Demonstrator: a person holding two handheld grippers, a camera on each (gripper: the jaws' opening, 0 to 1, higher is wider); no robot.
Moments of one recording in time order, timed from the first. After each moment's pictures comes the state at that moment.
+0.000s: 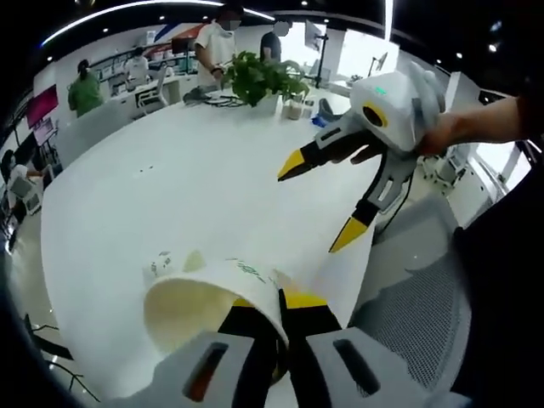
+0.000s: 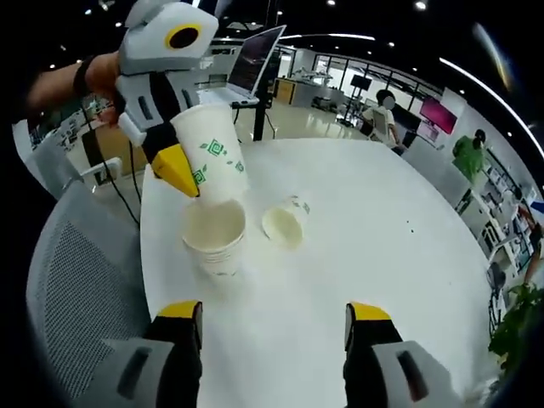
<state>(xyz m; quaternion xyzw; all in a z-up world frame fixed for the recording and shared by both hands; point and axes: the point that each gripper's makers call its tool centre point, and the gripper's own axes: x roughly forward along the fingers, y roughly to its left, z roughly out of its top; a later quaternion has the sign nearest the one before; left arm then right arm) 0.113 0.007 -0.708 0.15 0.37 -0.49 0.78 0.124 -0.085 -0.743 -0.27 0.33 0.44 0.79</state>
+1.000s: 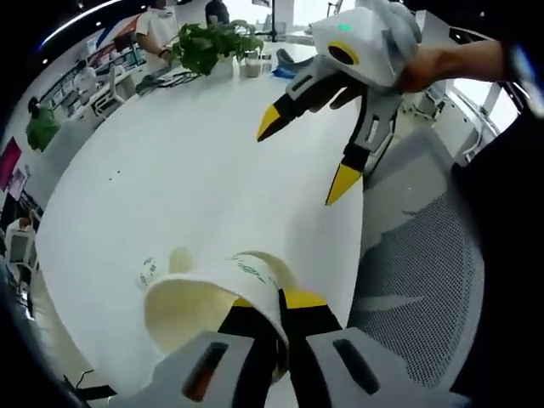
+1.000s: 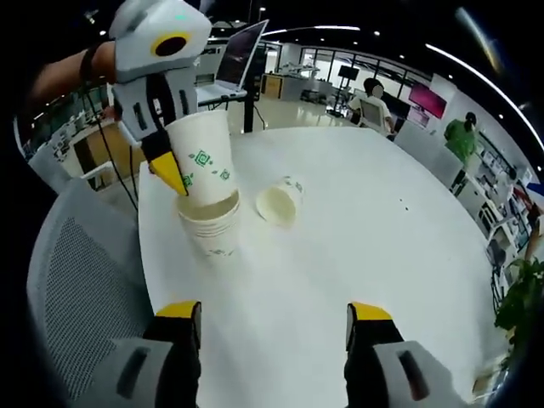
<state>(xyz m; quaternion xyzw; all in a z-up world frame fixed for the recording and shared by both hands) 0.101 0.003 -0.738 0.30 0.40 -0.53 0.69 0.114 -0.109 -0.754 -0.25 0.35 0.42 0.80</state>
